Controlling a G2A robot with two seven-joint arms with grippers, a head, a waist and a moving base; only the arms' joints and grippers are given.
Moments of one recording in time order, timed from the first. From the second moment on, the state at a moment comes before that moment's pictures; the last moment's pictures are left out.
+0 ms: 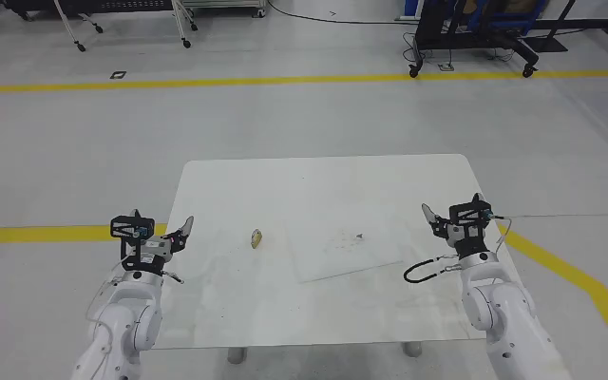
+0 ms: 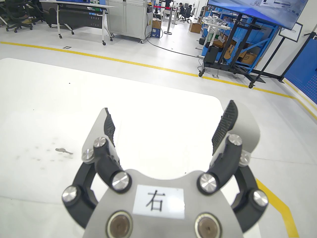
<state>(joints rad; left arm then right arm) 1.73 -1.15 -1.60 -1.80 1.33 0.00 0.00 -1.73 -1.15 1.60 -1.80 -1.33 0.00 0.00</state>
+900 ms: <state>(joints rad) 1.73 -1.15 -1.60 -1.80 1.33 0.00 0.00 -1.47 -1.15 1.39 -1.58 -1.24 -0.51 0.38</state>
